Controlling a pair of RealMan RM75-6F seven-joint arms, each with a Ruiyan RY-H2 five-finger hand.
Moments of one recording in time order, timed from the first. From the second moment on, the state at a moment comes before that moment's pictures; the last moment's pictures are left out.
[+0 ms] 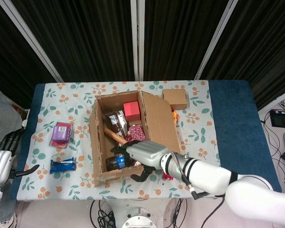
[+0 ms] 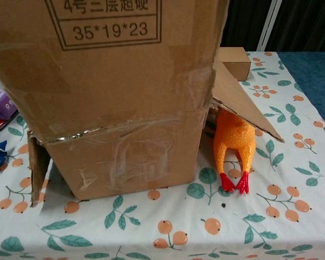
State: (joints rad) left arm -0.11 -0.97 -0.05 -1.83 1.49 1.47 -0.04; right arm 1.45 -0.55 0.41 -2.20 -0.03 0.02 -0.21
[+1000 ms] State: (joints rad) left arm -0.13 -1.00 -0.05 -1.83 1.50 1.44 0.00; right arm 0.24 -0.48 1.38 -2.26 -0.36 -0.31 -0.20
